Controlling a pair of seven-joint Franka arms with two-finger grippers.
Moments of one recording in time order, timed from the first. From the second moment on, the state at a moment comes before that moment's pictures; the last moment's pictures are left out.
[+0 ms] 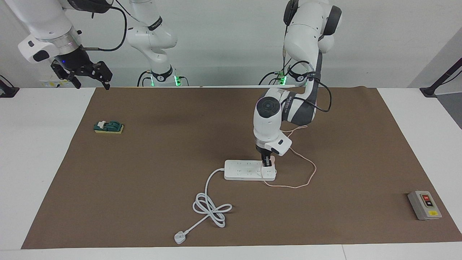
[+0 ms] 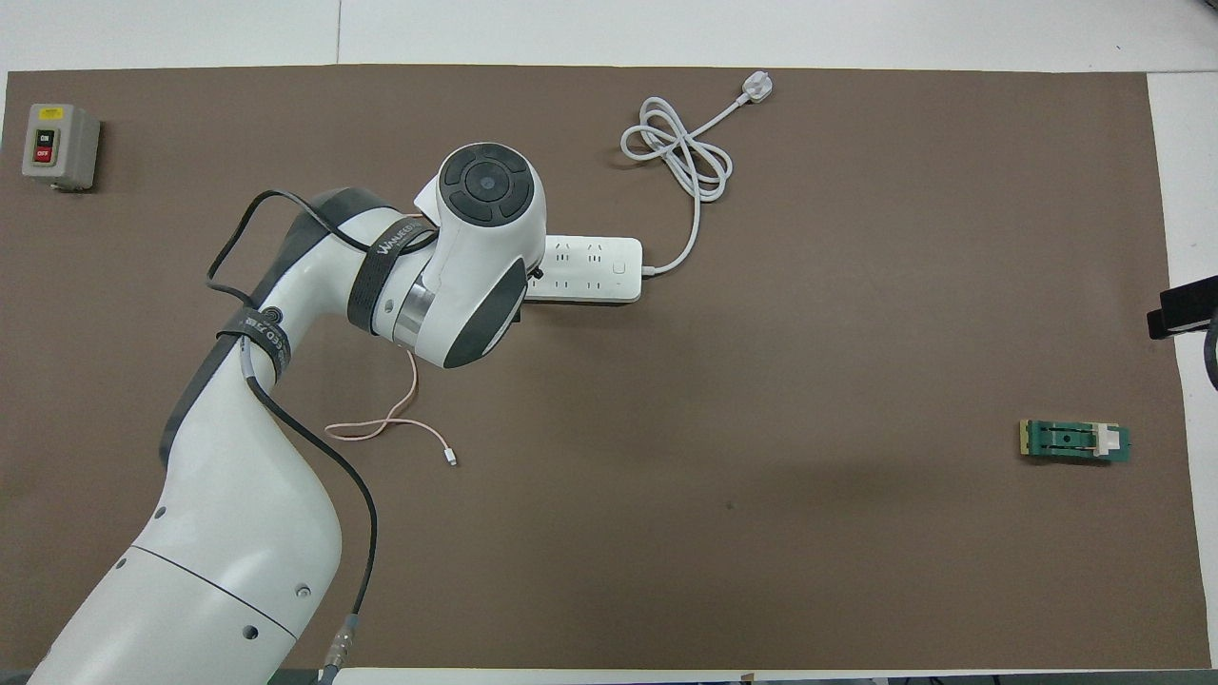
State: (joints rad) left arm -0.56 0.53 0.02 -1.55 0.10 2.06 -2.13; right arm -0.02 -0.05 -0.08 -1.56 -0.05 1.44 -0.06
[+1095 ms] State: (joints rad) left arm -0.54 0.53 0.01 -1.56 0.06 2.07 -1.92; right arm -0.02 -0.05 -0.08 -1.56 -0.05 1.44 -0.06
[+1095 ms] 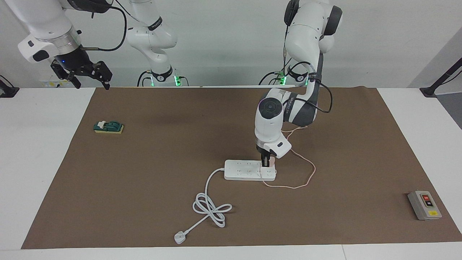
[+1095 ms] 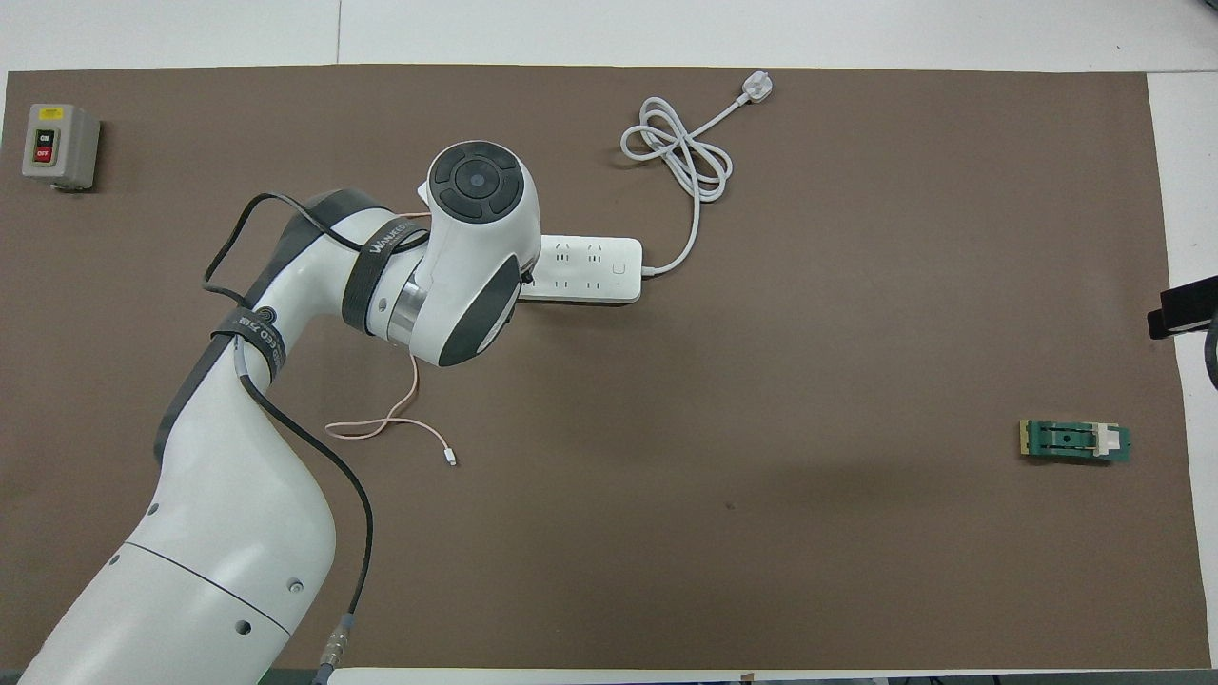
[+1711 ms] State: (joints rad) left arm -0.51 0.49 -0.01 -1.63 0.00 2.15 -1.84; right arm -0.02 -0.05 -0.08 -1.56 -0.05 1.44 -0.06
